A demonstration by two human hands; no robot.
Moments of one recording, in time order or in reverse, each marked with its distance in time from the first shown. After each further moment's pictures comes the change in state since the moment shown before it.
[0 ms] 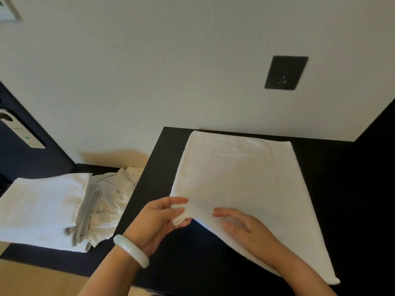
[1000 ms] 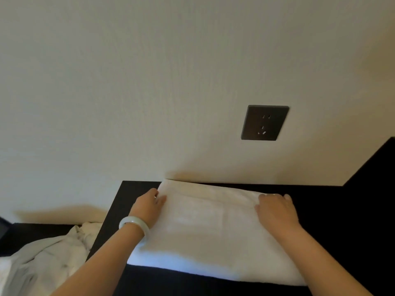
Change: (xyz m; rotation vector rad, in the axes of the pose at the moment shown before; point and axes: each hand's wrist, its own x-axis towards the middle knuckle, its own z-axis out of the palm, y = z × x) left_hand 0.269 0.097 0.020 1.211 0.380 0.327; right_hand 0.166 0.061 -0.202 -1.220 0.451 0.462
